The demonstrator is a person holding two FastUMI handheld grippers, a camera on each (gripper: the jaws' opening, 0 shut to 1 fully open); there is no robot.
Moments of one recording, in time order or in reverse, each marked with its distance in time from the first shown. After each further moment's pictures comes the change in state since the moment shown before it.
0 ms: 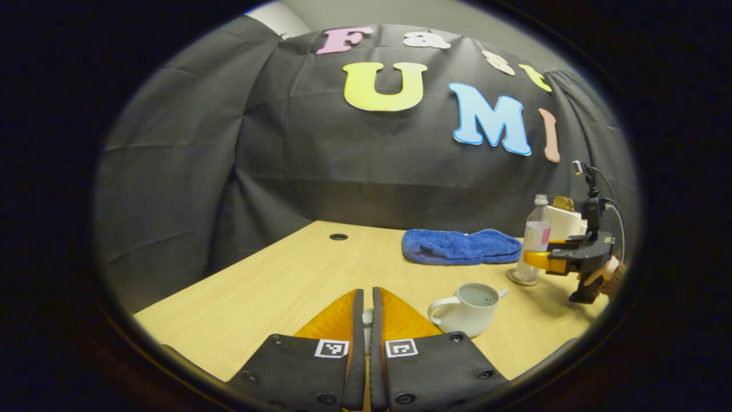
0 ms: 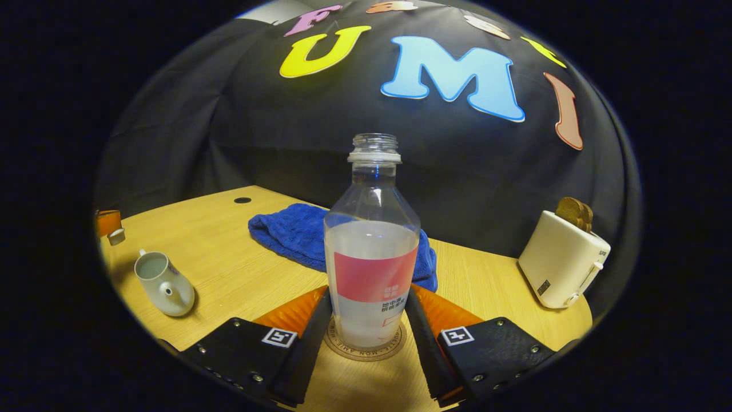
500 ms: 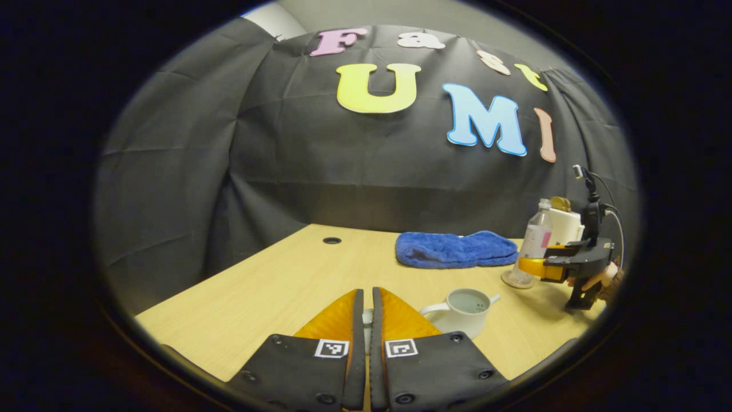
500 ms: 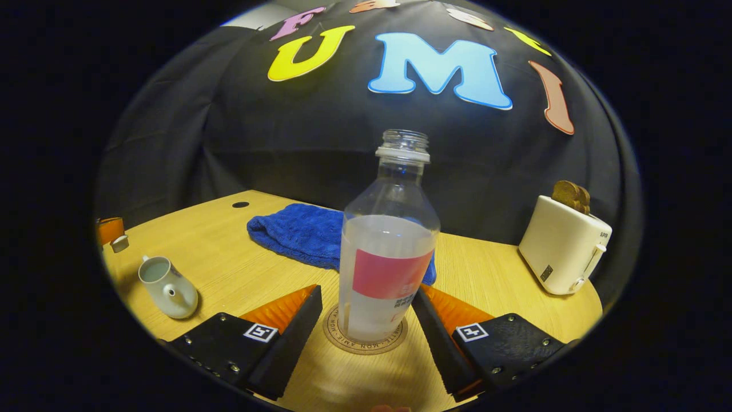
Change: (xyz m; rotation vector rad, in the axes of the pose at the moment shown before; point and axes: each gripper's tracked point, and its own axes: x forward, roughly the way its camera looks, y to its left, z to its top) left arm 0.004 -0.017 0.015 0.008 -0.021 -0.024; right arm -0.008 -0.004 -0.009 0.063 0.005 -0.004
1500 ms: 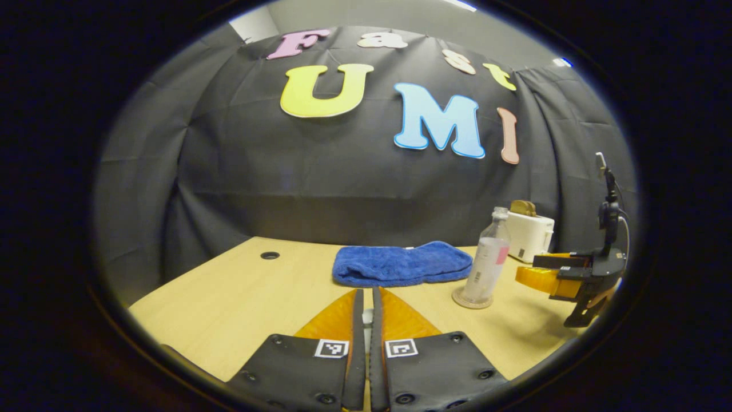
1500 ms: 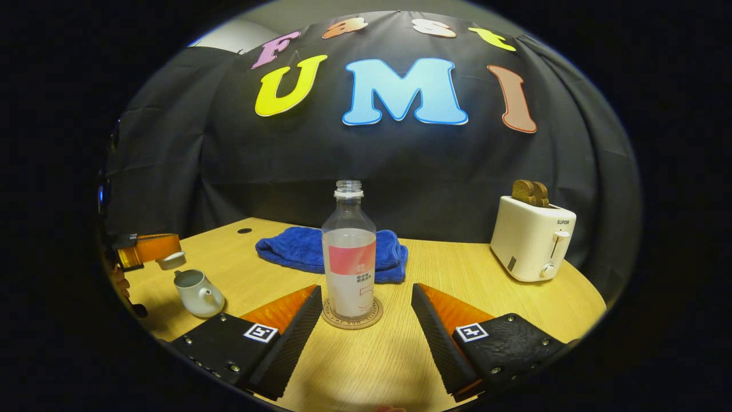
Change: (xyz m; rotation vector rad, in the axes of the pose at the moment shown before) left arm 0.040 -0.112 0.012 0.039 -0.016 -0.198; right arm -0.080 -0.024 0.007 0.097 -0.110 -0.022
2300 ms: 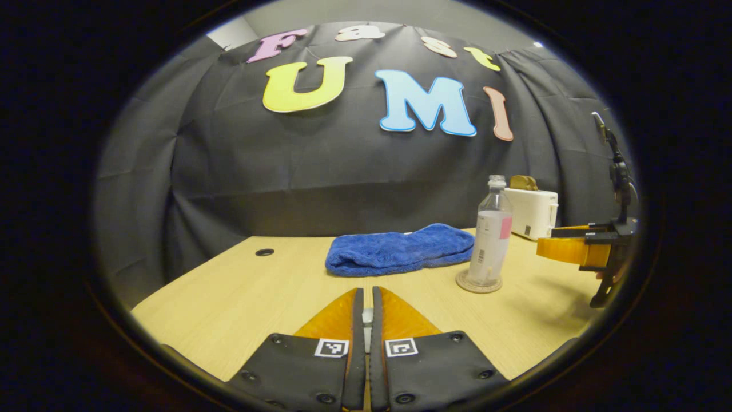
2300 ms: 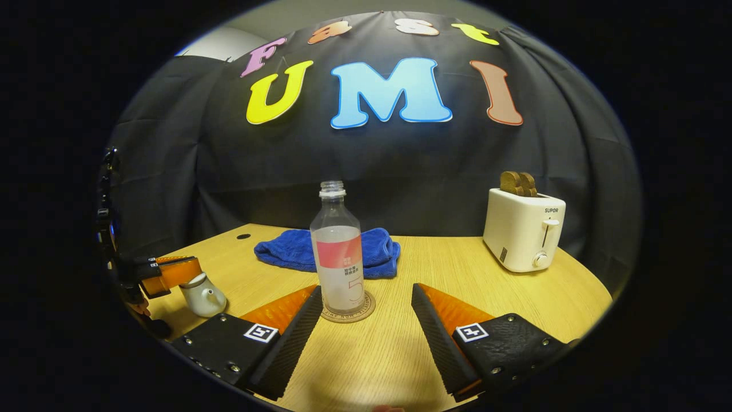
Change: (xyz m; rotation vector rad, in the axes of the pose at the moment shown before) left arm 0.014 -0.016 -0.027 0.079 0.027 0.018; right arm -0.011 -0.014 -0.007 0.047 -0.004 -0.013
